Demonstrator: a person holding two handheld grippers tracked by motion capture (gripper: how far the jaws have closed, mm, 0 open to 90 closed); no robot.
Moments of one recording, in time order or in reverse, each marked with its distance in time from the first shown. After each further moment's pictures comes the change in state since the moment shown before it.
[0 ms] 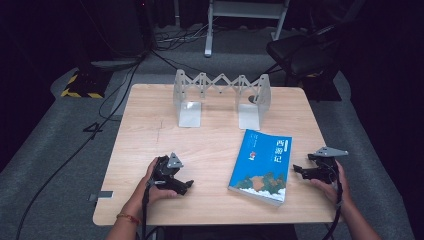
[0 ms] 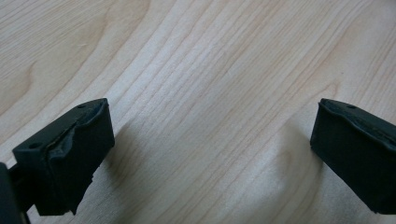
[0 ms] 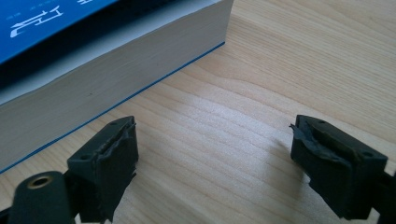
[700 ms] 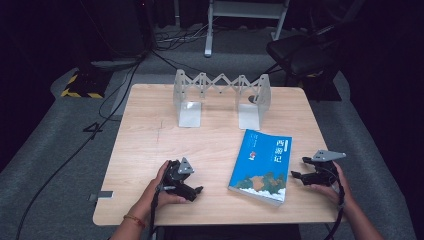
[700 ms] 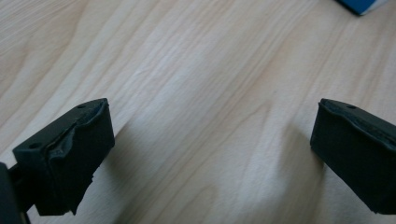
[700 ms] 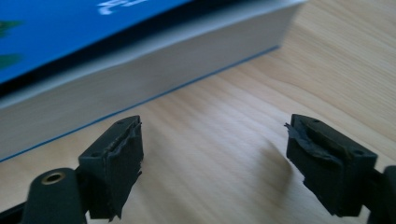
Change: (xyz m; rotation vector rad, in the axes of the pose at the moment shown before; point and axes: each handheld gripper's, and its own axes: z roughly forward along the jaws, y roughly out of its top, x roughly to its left) left arm -0.032 0.012 0.011 0.002 -0.063 0.075; right arm 0.014 0.001 -0.007 0.014 0.137 -0.157
